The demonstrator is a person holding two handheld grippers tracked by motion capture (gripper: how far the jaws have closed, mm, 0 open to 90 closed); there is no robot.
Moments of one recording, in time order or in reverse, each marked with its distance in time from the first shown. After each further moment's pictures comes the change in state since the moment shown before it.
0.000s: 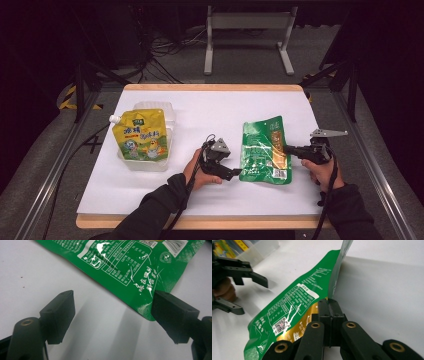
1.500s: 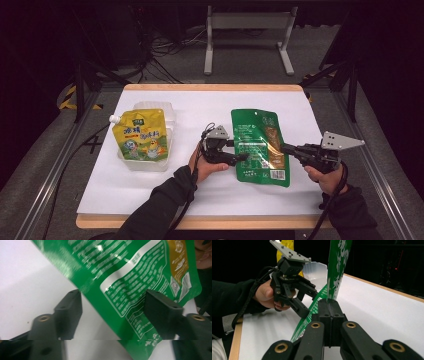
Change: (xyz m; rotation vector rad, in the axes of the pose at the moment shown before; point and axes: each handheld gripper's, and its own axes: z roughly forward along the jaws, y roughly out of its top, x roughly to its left) left arm 0.006 0.031 -0.013 -0.210 -0.086 -0.012; right arm 0.060 0.016 -0.034 -0.285 0.196 -0.379
